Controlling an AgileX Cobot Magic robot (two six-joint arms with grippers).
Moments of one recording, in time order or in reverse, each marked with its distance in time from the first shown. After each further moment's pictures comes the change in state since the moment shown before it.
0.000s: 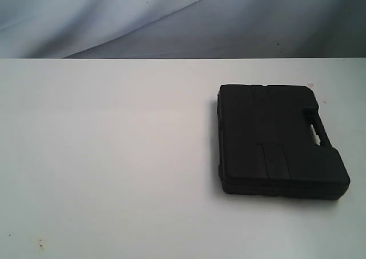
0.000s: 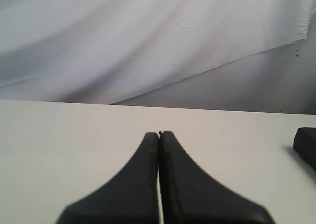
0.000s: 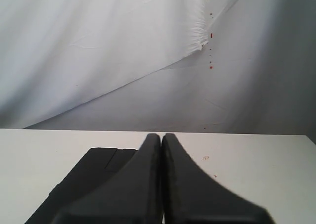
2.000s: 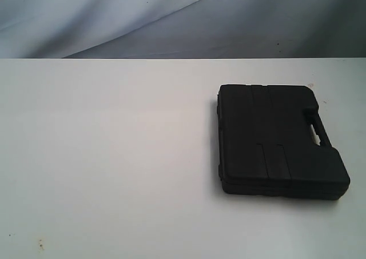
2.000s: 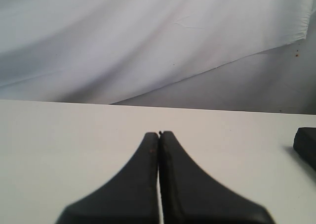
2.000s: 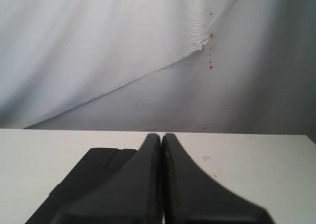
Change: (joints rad) left arm 0.000 0.000 0.000 0.000 0.000 0.000; right arm 0.000 0.000 0.000 0.000 0.000 0.000
